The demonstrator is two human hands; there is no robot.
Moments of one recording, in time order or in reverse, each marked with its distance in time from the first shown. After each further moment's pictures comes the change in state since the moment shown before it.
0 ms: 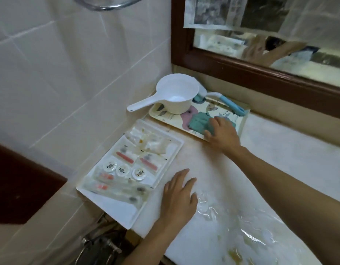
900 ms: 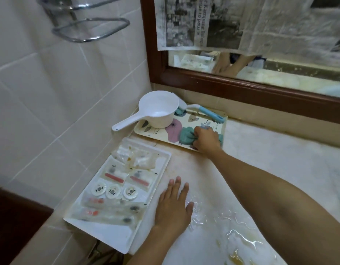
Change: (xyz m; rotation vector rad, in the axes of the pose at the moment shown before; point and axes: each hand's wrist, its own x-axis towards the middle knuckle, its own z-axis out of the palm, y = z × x) left_hand 0.012 -0.006 -0.004 0.285 -0.359 0.035; right_hand 0.008 -0.010 -0.002 0.066 0.030 0.204
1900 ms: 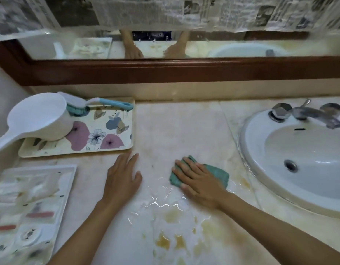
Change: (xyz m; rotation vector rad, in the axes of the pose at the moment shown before) left_hand 0.093 0.080 0.000 -0.045 0.089 0.280; right_hand -0.243 0.205 -0.013 -0.104 -0.183 -0.145
